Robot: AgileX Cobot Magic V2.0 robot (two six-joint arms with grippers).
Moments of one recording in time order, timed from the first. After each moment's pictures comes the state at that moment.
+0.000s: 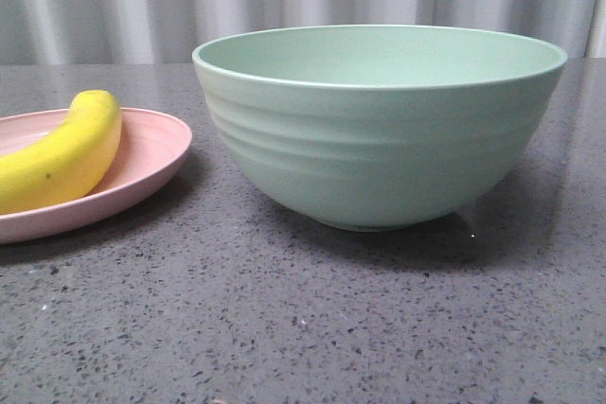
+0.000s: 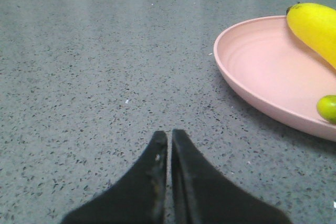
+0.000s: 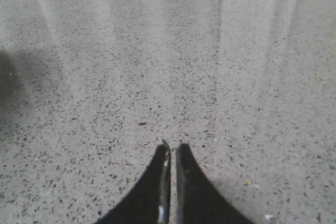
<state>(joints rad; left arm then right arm) -0.05 0.00 0.00 0.04 0.32 -0.10 -0.12 -0.01 0.01 -0.07 0.33 0.11</state>
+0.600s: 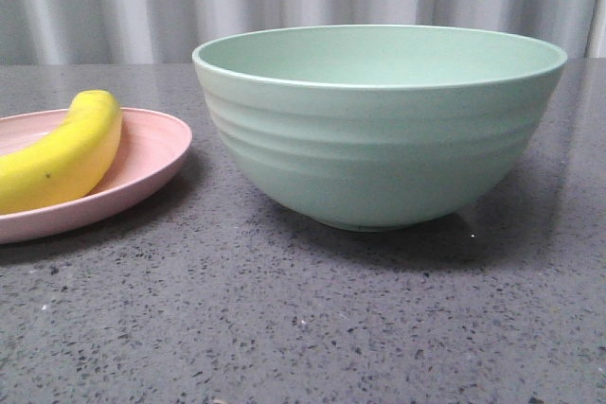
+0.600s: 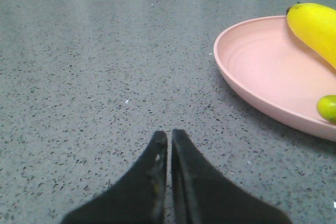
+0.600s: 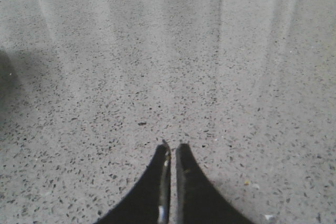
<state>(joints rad) -0.05 0.00 0.00 0.04 0.32 -0.10 -0.12 -0.01 0.01 -0.07 0.33 0.11</state>
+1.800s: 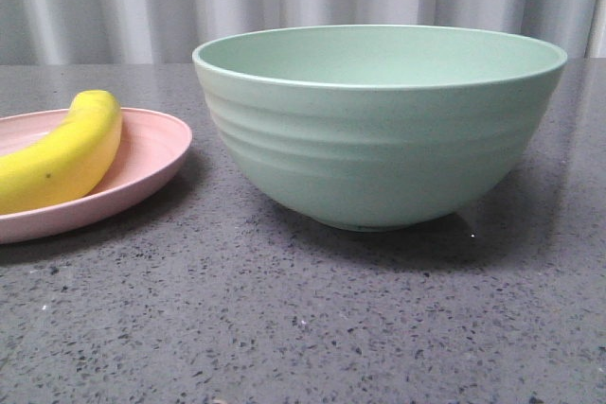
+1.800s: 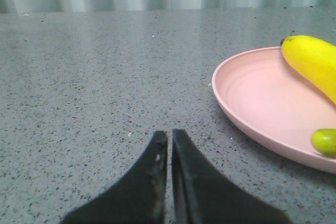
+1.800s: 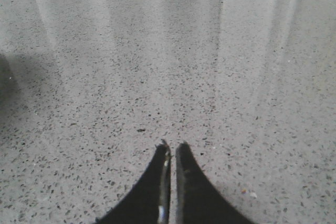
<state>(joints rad) -0.05 0.00 0.00 0.06 0.23 -0.10 -0.12 -0.01 0.01 -0.10 0.30 0.11</state>
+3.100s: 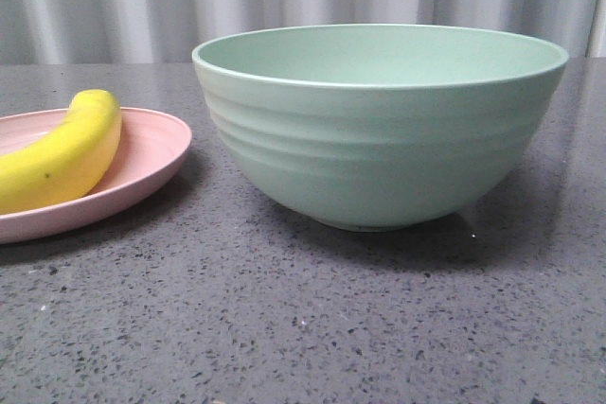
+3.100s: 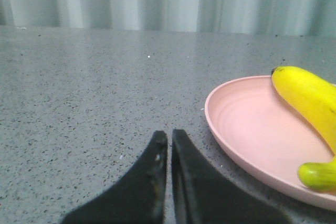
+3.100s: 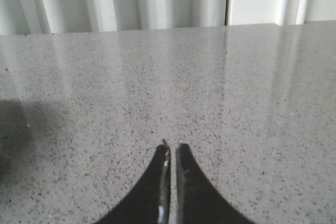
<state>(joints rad) -0.05 0.00 0.00 -0.01 0.16 -0.10 -0.12 -0.01 0.01 -0.11 0.15 0.11</state>
